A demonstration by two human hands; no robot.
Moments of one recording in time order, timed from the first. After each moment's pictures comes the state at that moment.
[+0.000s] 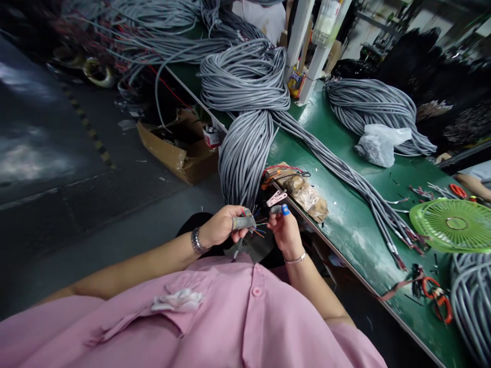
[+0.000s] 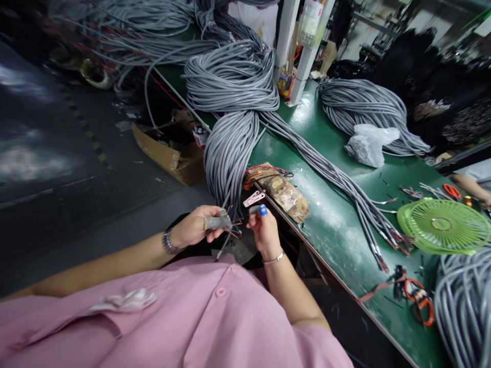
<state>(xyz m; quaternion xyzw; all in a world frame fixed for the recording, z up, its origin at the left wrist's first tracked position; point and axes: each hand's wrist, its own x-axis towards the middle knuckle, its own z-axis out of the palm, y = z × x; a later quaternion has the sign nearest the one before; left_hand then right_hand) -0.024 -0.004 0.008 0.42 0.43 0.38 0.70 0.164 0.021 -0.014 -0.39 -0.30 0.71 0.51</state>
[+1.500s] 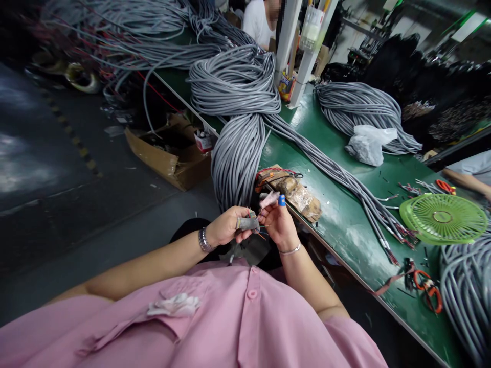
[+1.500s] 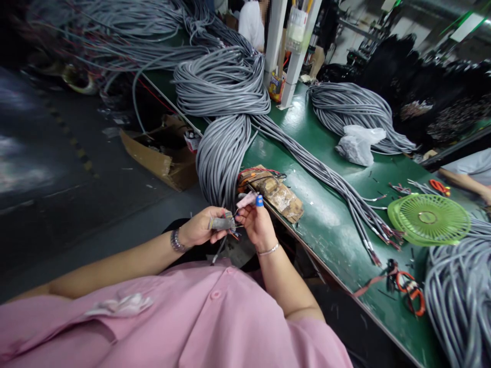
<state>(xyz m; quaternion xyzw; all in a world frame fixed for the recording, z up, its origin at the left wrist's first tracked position) -0.004 0.012 0.009 0.40 0.37 0.35 0.76 0.158 0.041 0.010 -0.32 -0.23 0.78 0.48</state>
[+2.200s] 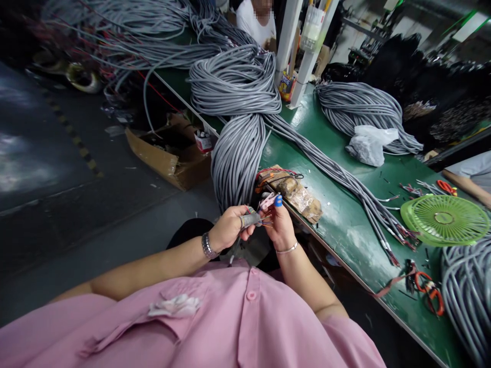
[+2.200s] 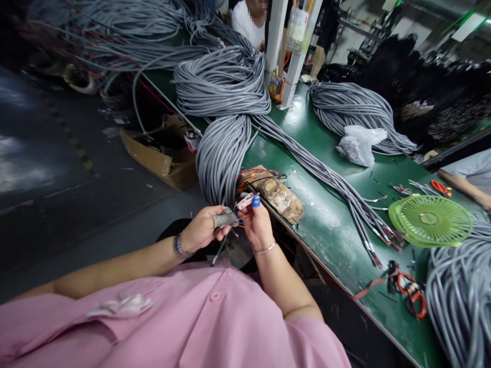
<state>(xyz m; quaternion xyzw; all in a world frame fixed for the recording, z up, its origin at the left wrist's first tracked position) 0.011 0.007 0.016 0.38 0.44 0.44 0.68 0.151 0.048 -0.004 -0.31 -0.24 0.75 0.53</state>
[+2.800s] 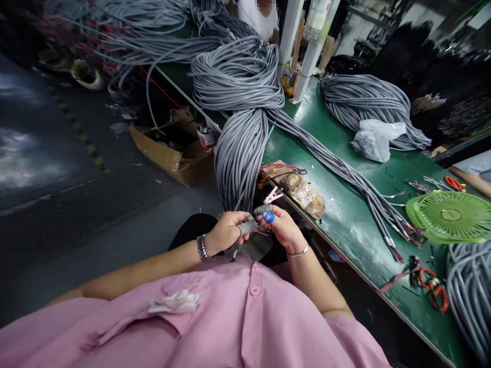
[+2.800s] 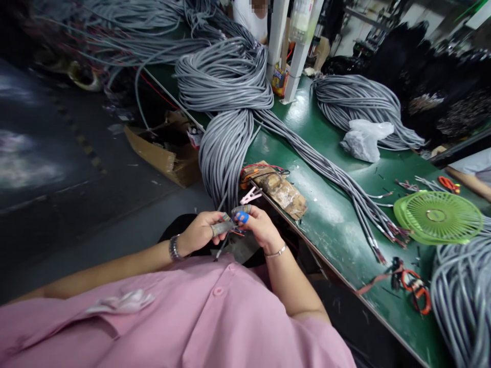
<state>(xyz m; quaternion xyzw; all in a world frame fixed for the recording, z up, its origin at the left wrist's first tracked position) -0.008 -0.015 0.010 0.54 0.50 0.35 0.59 0.173 0.025 0.005 -0.37 -0.40 0.76 0.35</state>
